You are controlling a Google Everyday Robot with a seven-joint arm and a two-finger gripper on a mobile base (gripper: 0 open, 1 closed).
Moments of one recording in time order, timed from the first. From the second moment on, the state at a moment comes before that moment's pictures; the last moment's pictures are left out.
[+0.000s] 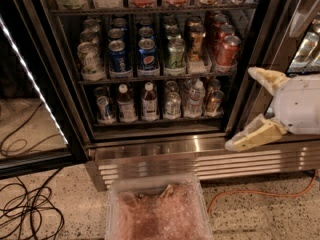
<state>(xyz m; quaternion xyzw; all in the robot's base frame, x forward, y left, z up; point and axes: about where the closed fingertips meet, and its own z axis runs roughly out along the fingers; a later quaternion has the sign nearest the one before) 0.464 -0.172 0.913 -0.54 0.69 0.09 0.47</state>
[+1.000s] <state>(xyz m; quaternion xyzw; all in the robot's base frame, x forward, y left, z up) 0.476 -0.154 0.928 -0.53 0.68 0.09 0.50</state>
